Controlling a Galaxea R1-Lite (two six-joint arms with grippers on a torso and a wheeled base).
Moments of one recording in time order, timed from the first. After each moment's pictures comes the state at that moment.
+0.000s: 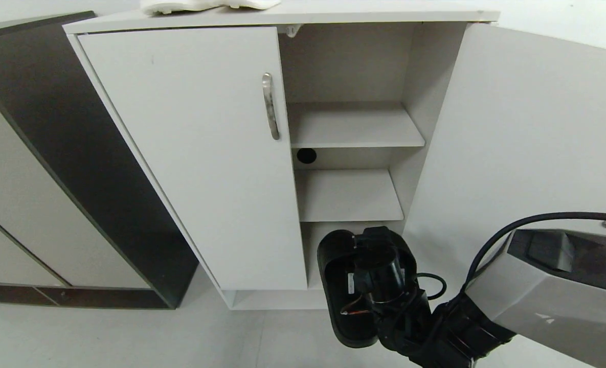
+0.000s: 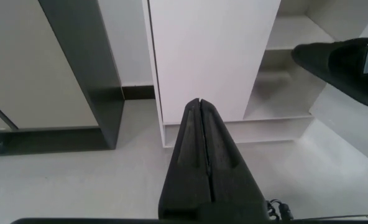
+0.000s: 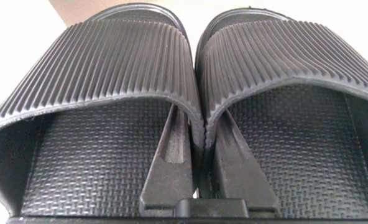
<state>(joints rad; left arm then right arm) 0.00 0.00 0.00 0.00 -0.02 0.01 0.84 2.22 -0.94 -0.95 -0.73 0.25</state>
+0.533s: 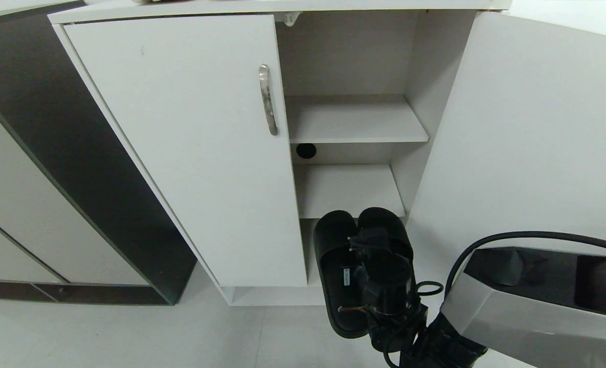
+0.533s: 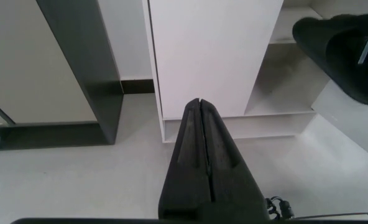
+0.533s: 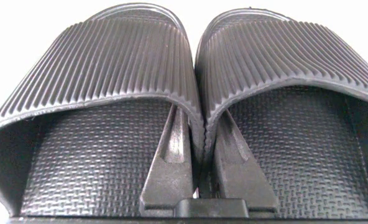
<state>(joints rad) 0.00 0.00 0.00 0.00 -0.02 0.01 0.85 2.32 -0.90 -1.39 -0.78 0.01</state>
